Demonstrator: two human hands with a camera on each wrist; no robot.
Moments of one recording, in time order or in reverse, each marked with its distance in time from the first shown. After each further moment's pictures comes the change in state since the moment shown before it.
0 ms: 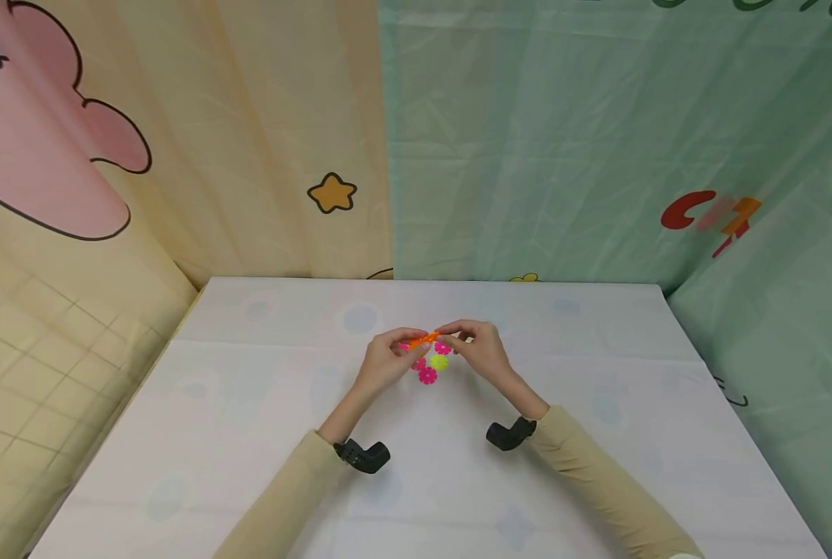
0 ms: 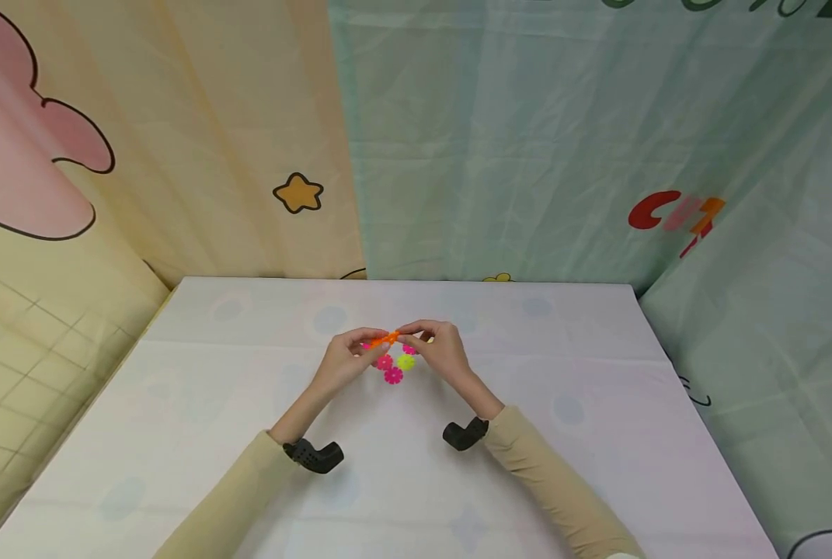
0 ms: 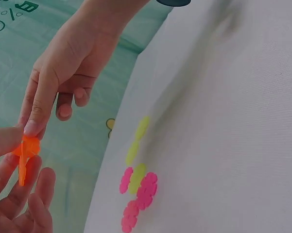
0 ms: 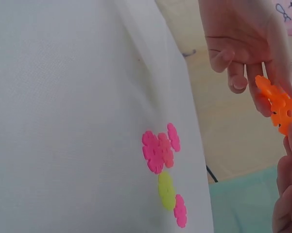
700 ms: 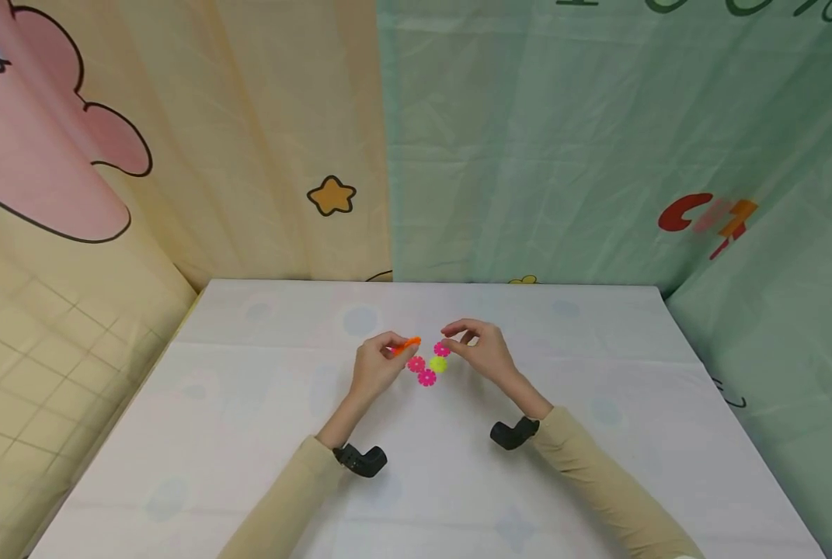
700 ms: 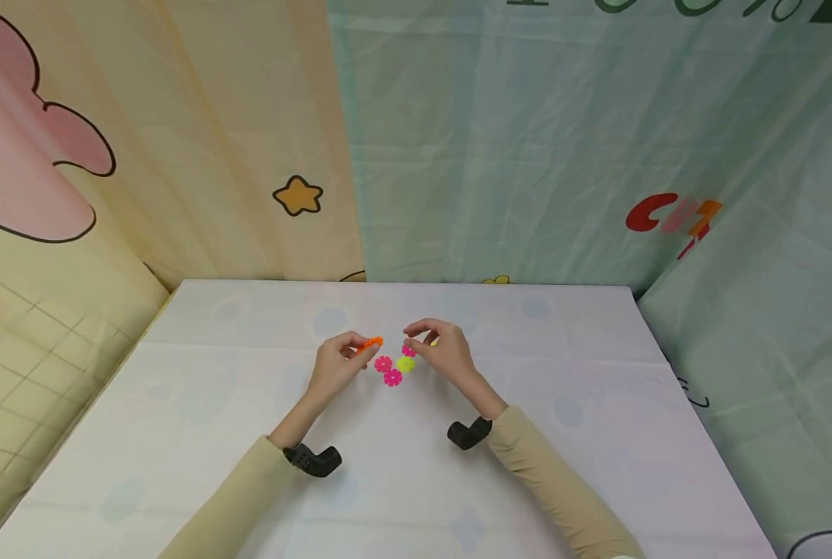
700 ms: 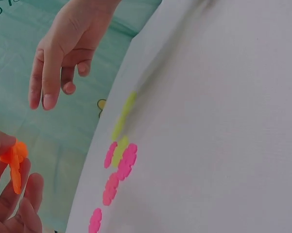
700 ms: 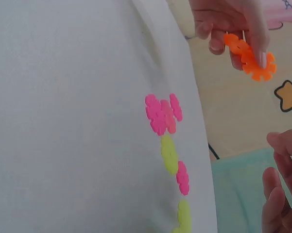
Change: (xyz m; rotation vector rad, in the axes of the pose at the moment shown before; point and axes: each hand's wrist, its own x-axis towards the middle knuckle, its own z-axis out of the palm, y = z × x) left_hand -0.004 -0.010 -0.002 0.113 0.187 0.058; right_hand 0.000 0.009 -0.006 -0.100 0.001 0.021
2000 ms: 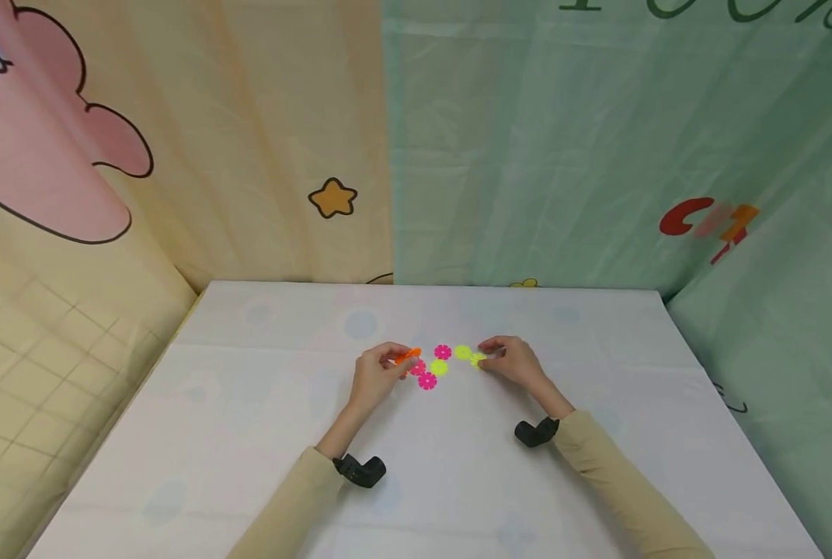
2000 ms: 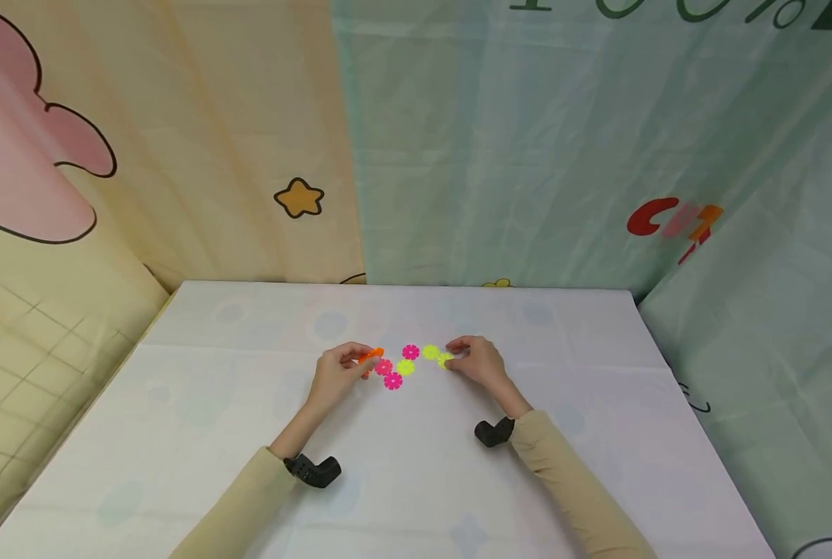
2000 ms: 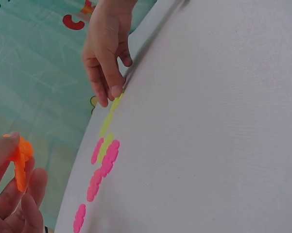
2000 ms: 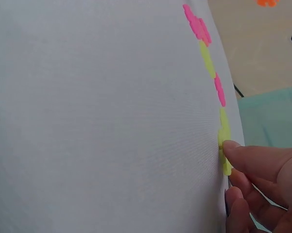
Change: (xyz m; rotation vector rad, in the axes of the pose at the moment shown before) left_hand -0.006 -0.018 0.004 -0.066 -0.042 -0.075; right_hand -0.005 0.058 -0.033 -0.244 -0.152 0.290
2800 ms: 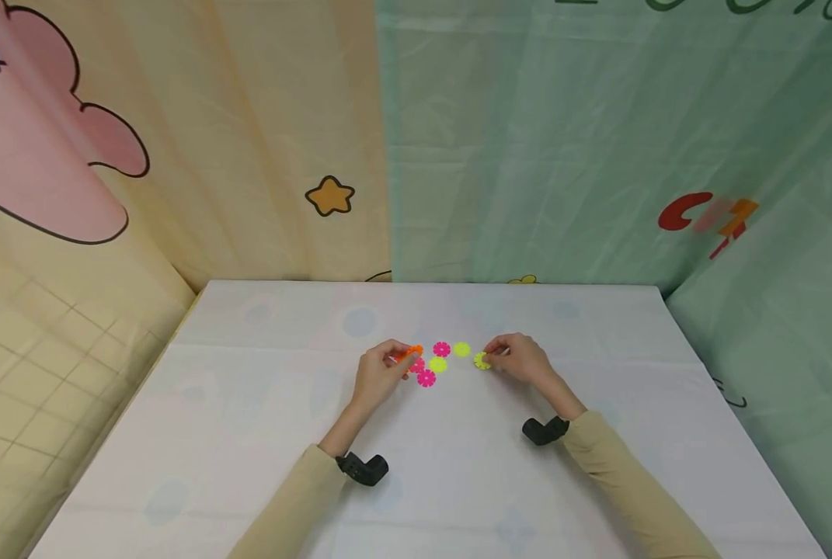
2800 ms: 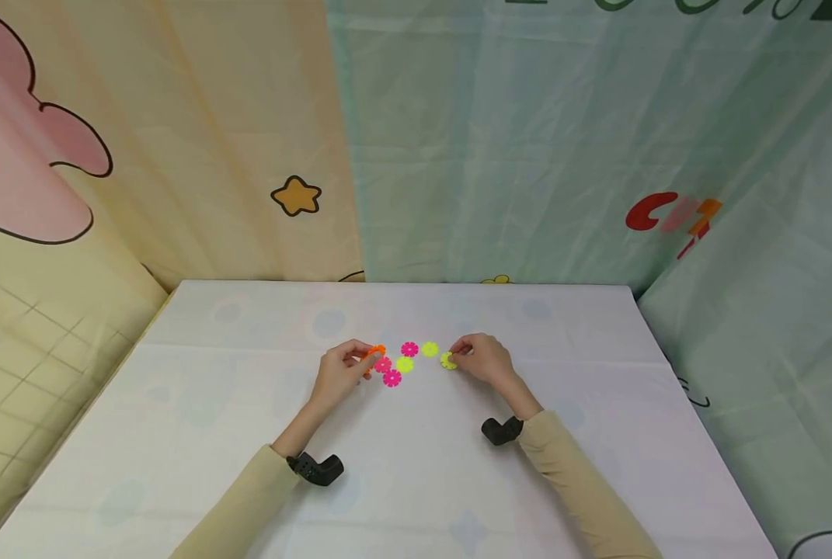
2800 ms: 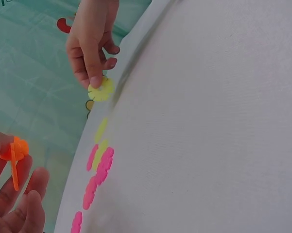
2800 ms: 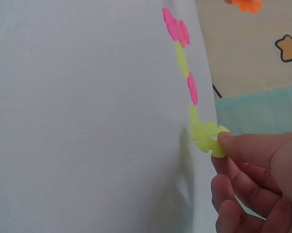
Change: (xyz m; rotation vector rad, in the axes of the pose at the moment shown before) left_hand -0.002 0.003 0.006 0.005 -0.002 0.040; right_hand -0.007 -0.005 -0.014 -0.114 -0.059 -0.026
